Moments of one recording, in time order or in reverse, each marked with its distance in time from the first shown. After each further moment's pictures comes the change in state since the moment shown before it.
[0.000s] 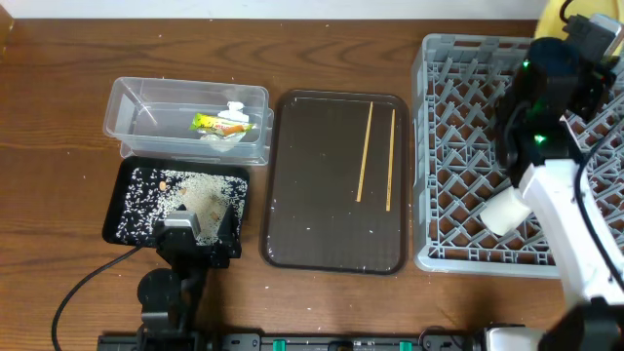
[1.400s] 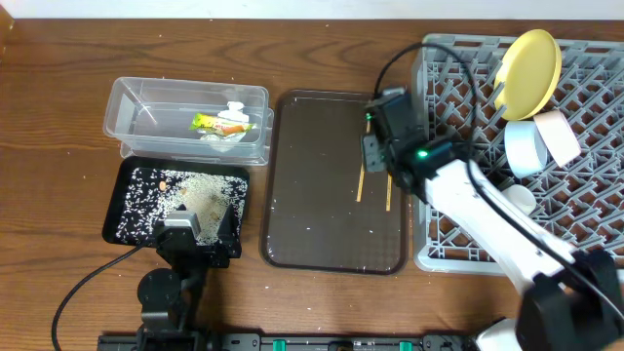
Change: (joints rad) left arm 0.000 0.000 0.000 0.000 0.000 0.000; right arm 0.482 0.153 0.010 -0.719 -0.893 0.546
